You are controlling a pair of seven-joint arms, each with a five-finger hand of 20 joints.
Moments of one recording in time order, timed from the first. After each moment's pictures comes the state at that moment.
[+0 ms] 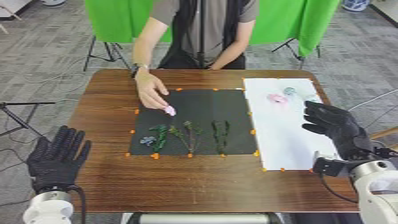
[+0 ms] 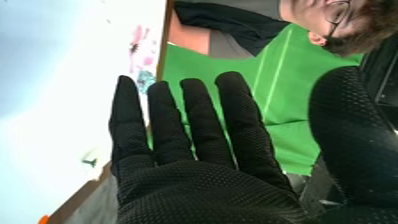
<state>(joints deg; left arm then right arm) 130.2 -62.1 -97.3 -123.5 -3.3 20.0 26.8 -123.0 -59.6 106.0 -123.8 -67.7 3.3 9.6</state>
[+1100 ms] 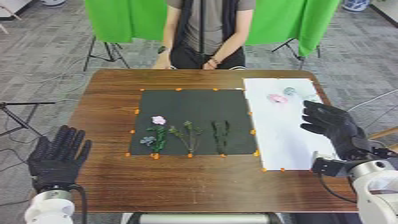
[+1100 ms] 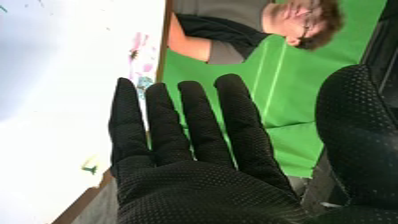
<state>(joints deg) 129.6 -62.5 -97.0 -123.5 -3.4 20.7 27.2 -122.5 -60.3 105.8 -123.7 -67.6 2.5 9.6</state>
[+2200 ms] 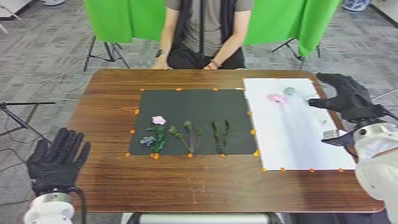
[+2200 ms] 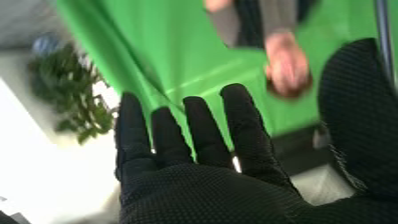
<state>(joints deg) 130.6 -62.5 -97.0 -123.7 -3.5 20.6 28.0 -107.0 -44.0 95.6 -115.2 -120.0 2.4 17.8</state>
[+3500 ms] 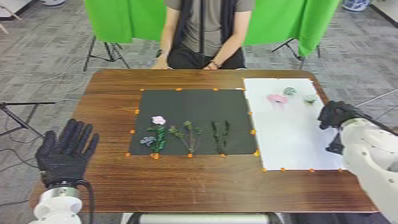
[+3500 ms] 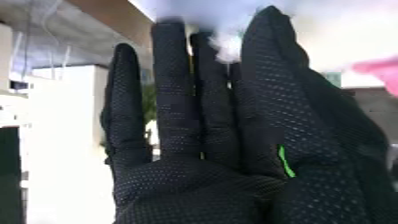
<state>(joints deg) 127.6 -62.5 -94.1 -122.7 -0.2 16.7 27.2 -90.0 -43.2 80.8 -96.5 -127.0 -14.1 29.9</state>
